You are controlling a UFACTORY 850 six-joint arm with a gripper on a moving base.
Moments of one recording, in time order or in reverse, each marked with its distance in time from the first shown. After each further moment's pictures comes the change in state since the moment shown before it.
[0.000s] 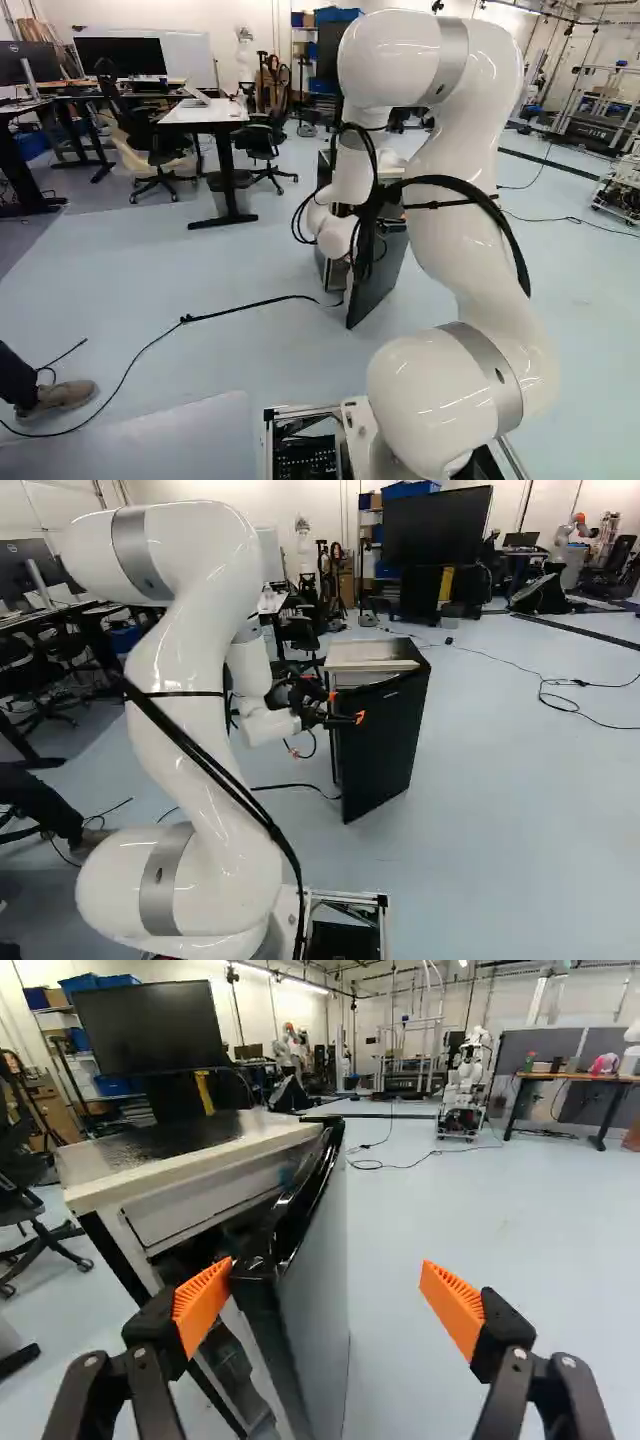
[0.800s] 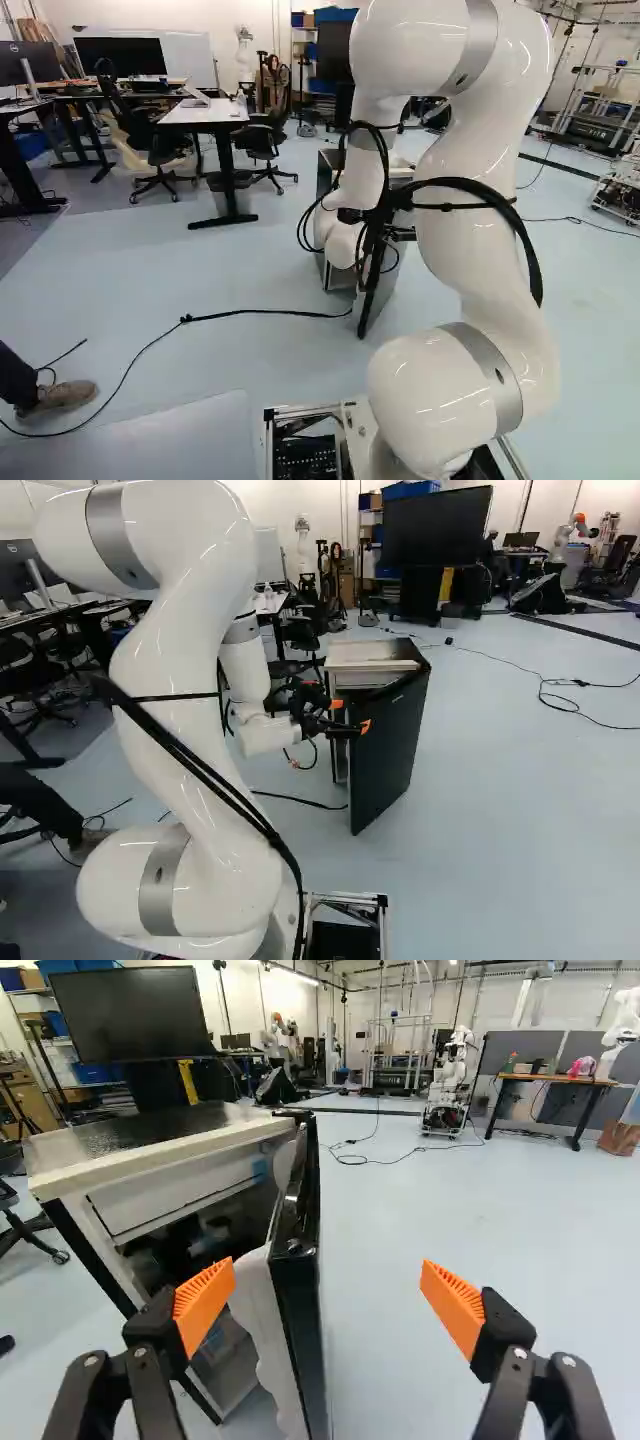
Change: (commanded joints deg) arm -1.0 3.7 5.7 0.3 0.1 0.0
